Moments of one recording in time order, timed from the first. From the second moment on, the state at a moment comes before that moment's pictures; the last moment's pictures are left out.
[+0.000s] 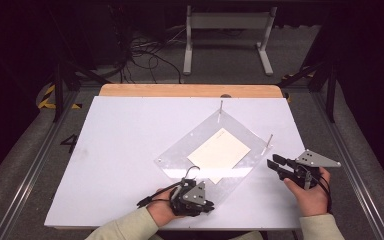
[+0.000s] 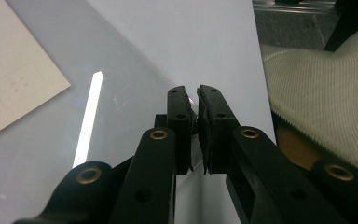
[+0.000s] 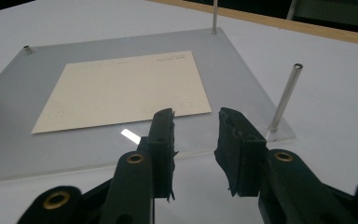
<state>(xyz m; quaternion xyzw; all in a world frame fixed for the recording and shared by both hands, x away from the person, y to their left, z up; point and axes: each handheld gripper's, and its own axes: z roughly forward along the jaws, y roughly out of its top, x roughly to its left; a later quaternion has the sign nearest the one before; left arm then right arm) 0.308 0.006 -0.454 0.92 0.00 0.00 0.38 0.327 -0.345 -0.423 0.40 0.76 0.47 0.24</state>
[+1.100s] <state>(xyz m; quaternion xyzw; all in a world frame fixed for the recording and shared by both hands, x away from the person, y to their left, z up) 0.401 0.146 -0.428 0.87 0.28 0.06 0.41 0.328 -0.334 -0.433 0.39 0.77 0.46 0.20</state>
